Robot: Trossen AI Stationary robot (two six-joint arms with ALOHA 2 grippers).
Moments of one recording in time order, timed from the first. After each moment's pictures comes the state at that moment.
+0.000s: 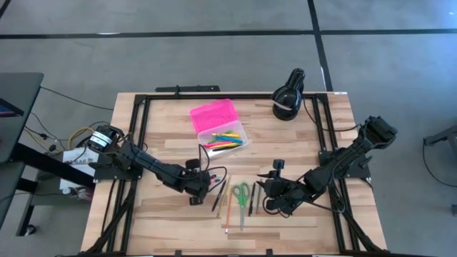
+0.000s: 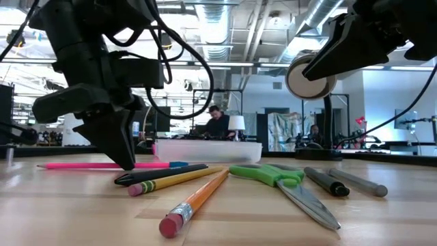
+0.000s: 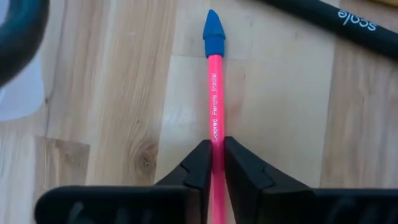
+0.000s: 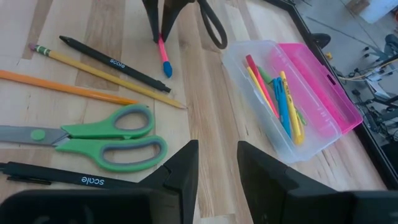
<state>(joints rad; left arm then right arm) -0.37 1.76 0.86 -0.43 -0.28 -0.45 0.63 1.51 0.84 -0.26 0.81 0.24</state>
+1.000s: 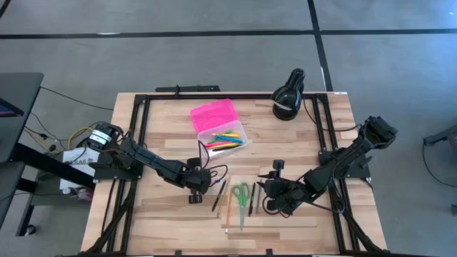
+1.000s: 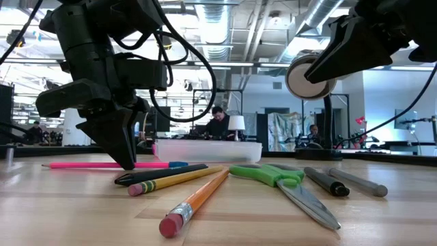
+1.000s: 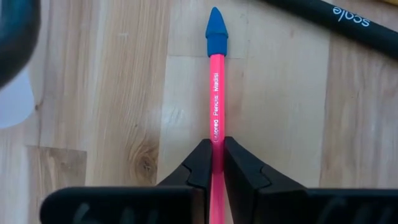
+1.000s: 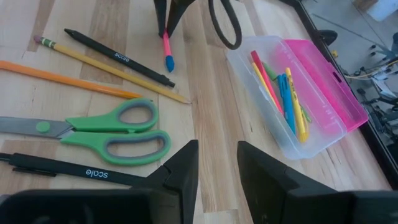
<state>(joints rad) -0.31 1.72 0.85 -0.42 -0.22 -0.36 0.63 1.51 0.84 -0.28 0.79 0.24</state>
